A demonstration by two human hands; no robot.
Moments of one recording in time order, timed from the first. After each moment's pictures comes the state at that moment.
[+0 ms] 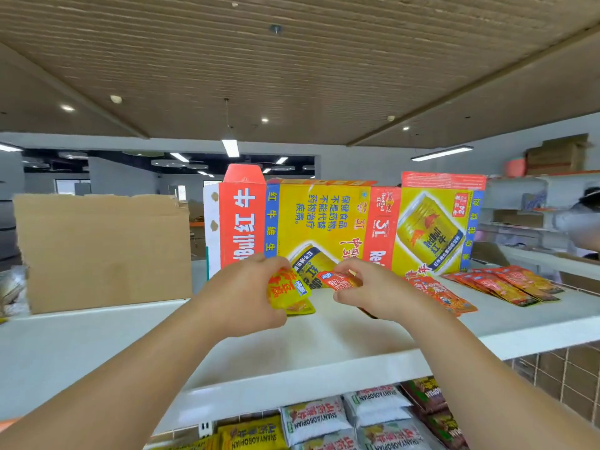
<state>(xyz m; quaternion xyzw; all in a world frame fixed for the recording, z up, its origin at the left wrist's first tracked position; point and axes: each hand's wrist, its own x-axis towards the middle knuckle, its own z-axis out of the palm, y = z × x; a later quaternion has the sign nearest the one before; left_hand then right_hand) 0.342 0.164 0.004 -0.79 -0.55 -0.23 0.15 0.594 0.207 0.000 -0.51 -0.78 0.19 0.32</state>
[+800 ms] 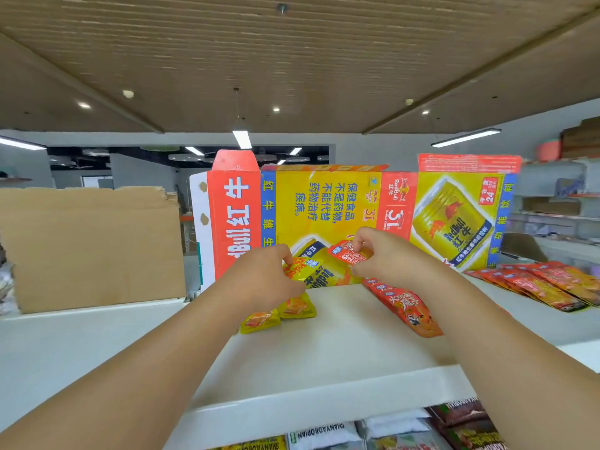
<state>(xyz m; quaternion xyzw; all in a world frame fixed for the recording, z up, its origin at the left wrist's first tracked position) 0.381 0.238 0.006 -0.70 -0.66 -0.26 0.04 0.615 0.288 0.022 -0.52 -0.79 0.11 0.31</state>
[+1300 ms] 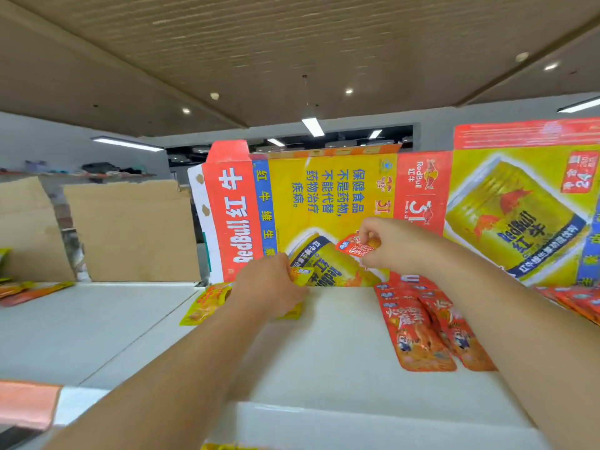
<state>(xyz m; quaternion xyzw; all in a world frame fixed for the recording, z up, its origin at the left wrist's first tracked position) 0.450 0.292 -0.029 -0.53 -0.81 -0.19 0.14 0.664 0.392 0.025 -0.40 -0.88 0.09 0.24</state>
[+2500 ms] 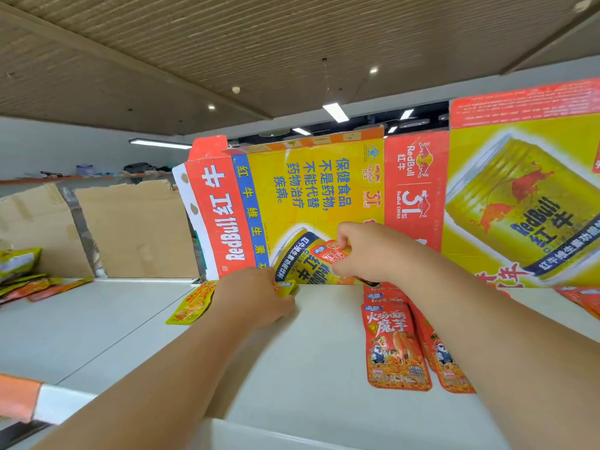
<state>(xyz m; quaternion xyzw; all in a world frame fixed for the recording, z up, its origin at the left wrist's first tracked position) 0.459 0.307 -0.049 -0.49 -0.84 -0.11 0.20 0.660 0.410 0.014 -0.35 -0.91 0.07 0.21</state>
